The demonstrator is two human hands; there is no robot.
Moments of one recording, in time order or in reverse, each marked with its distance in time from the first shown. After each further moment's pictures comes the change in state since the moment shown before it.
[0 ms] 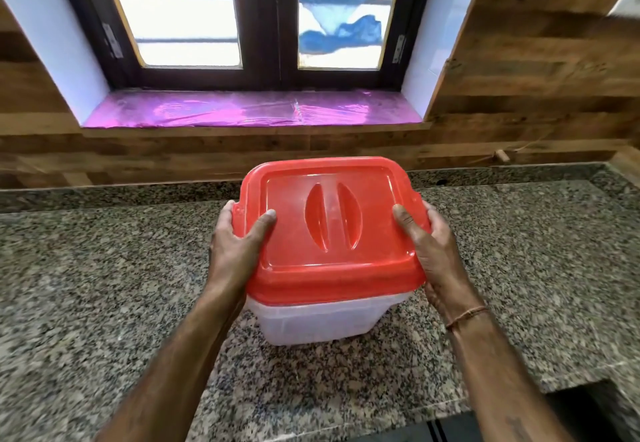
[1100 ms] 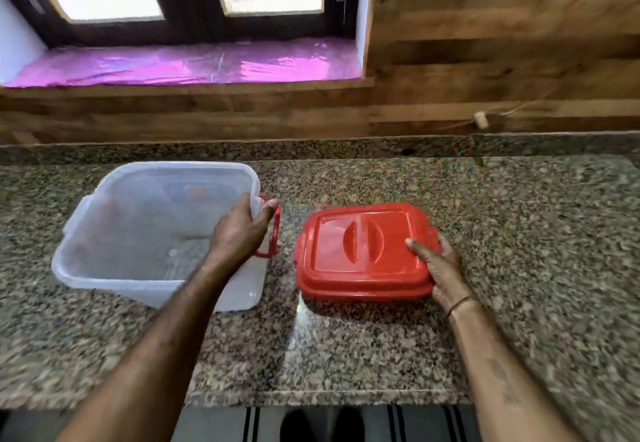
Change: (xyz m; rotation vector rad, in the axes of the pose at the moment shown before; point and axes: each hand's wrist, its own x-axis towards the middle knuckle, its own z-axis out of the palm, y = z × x) left_hand -0.021 -0.038 0.268 0.869 0.032 -0.049; right_hand 0.180 0.191 -0.277 0.257 0.000 0.315
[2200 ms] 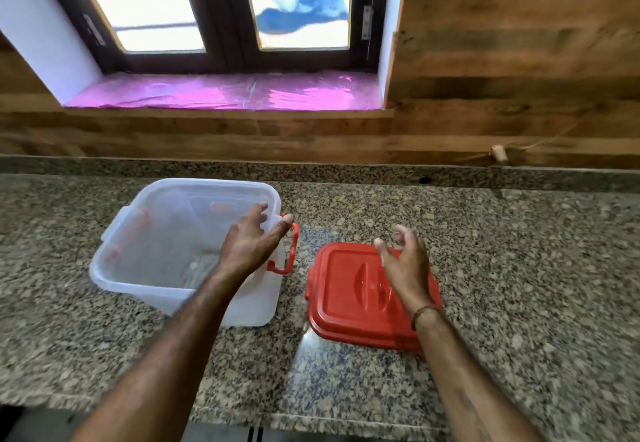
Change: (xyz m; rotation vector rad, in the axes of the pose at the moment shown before) left_hand -0.008 0.004 -0.020 -0.099 0.038 -0.005; right_hand -0.032 -0.028 0.093 -0.714 0.044 -0.397
